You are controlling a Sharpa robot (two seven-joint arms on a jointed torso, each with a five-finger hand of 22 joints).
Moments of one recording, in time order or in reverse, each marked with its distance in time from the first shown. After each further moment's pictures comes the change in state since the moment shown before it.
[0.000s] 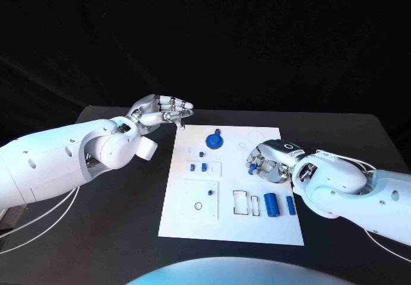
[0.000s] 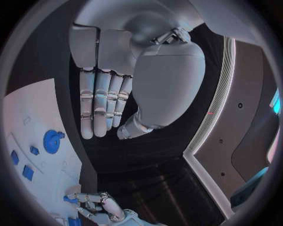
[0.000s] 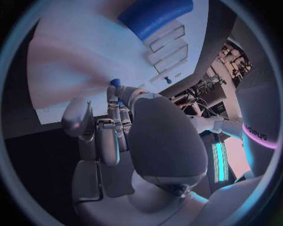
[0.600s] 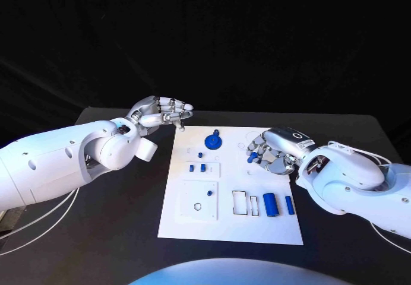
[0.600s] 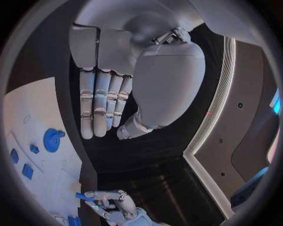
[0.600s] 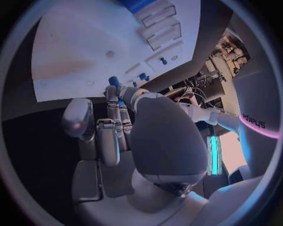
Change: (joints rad) left arm 0.000 0.004 0.000 -0.004 -0.001 0.003 -0.003; left_hand 0.000 0.000 0.000 -0.006 0.000 -0.004 0.004 0.000 0.000 -0.007 0.000 0.004 0.000 -0.004 0.004 0.000 -0.001 0.000 0.000 0.000 0.000 0.000; right arm 0.061 -0.059 0.009 0.094 0.012 -0.062 0.000; right_hand -0.032 -0.004 0.030 -0.025 0.000 -0.005 0.004 0.009 0.000 0.008 -0.003 -0.008 0.004 0.000 0.000 0.000 0.000 0.000 -0.004 -0.004 0.004 0.003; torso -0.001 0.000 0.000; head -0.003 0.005
